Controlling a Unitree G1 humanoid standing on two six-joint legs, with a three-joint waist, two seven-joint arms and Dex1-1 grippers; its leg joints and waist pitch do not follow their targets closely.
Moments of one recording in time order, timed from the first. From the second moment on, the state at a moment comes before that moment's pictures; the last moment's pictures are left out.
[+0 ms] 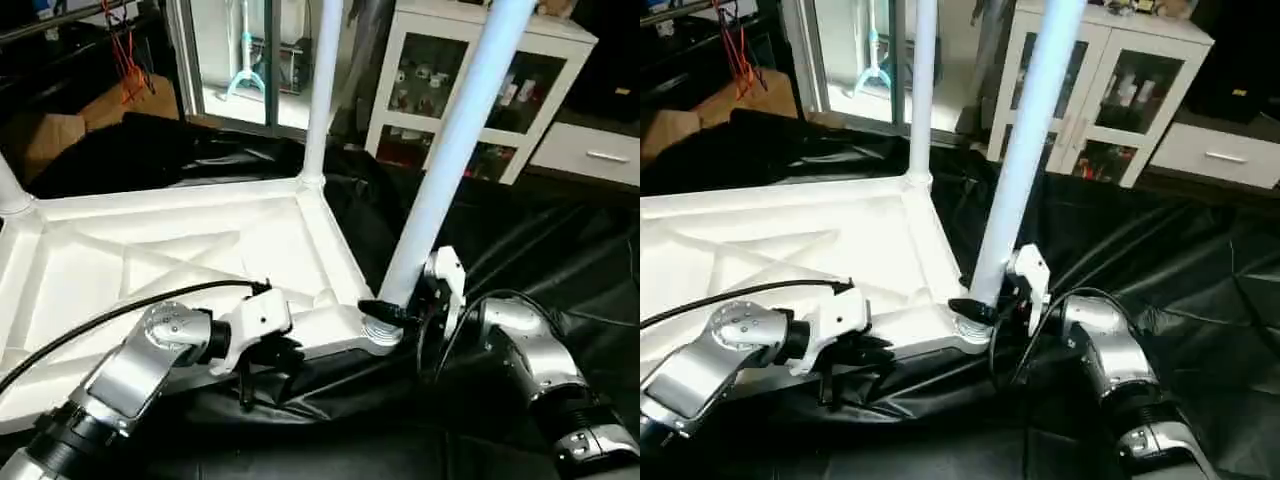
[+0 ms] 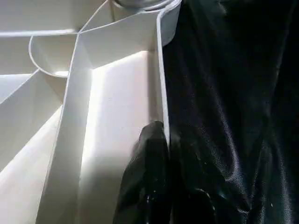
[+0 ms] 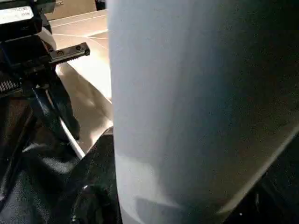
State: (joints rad) left arm -0.29 0.58 -0.41 0.03 -0.06 0.38 -1.04; right arm -0.41 -0.36 0.20 0.64 0.31 -0.09 1.12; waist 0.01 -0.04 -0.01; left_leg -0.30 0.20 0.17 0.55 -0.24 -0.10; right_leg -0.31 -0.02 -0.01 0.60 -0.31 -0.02
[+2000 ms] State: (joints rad) left arm -0.37 0.35 -0.37 0.08 -0.03 0.63 -0.82; right arm -0.48 -0.17 0.13 0.87 0.21 -0.31 0.53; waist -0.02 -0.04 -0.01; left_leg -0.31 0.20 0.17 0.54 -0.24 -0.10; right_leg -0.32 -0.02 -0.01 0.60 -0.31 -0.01
